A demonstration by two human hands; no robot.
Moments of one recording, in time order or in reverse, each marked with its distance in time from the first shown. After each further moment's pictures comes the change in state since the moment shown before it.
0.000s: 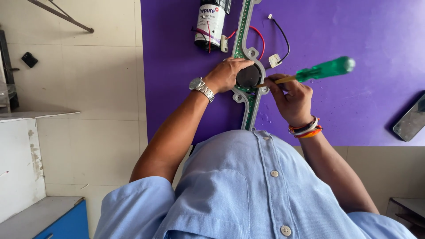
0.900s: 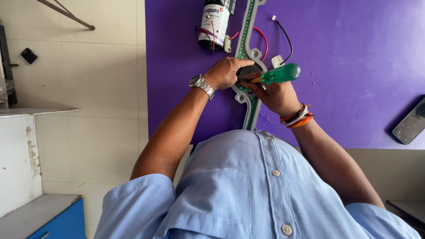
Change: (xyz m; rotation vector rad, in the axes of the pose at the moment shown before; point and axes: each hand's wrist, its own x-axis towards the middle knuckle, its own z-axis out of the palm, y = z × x) left_hand -0.006 0.000 -0.019 -0.100 0.025 0.061; right_hand 0.029 0.000 0.026 0.082 -0.303 -0.159
